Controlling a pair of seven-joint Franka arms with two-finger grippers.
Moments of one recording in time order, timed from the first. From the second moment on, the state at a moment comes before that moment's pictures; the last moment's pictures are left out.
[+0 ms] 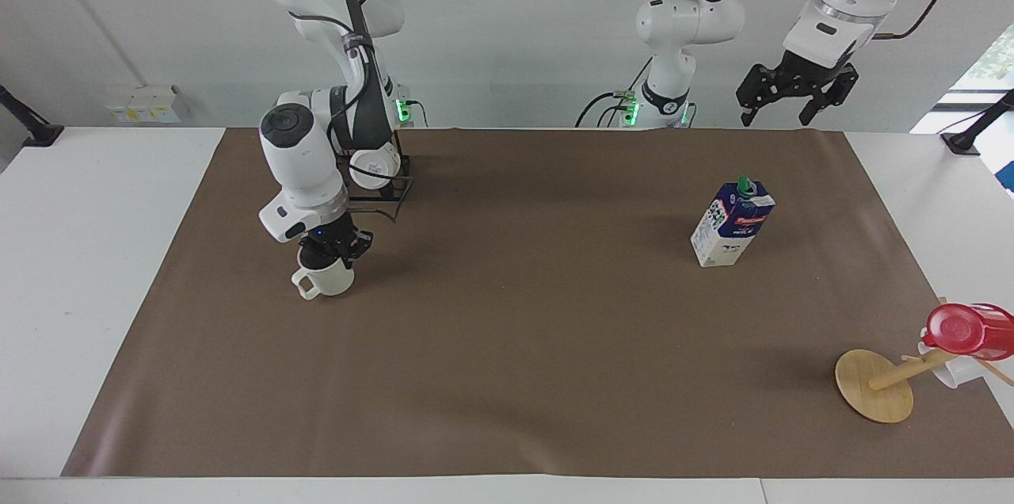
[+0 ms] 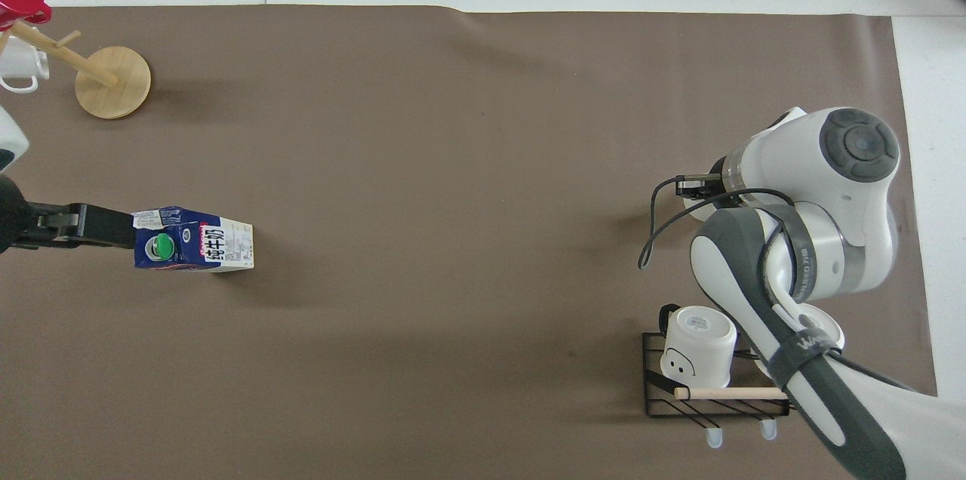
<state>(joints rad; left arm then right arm) -0.01 -0.15 -0.11 -1.68 0.00 1.51 -0.06 0.16 0.17 -0.05 -2.01 -0.03 2.25 0.18</state>
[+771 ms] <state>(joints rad) -0.01 -0.15 -0.11 -1.68 0.00 1.51 -0.06 0.39 0.13 -0.04 -1.90 -0.03 2.09 0.54</state>
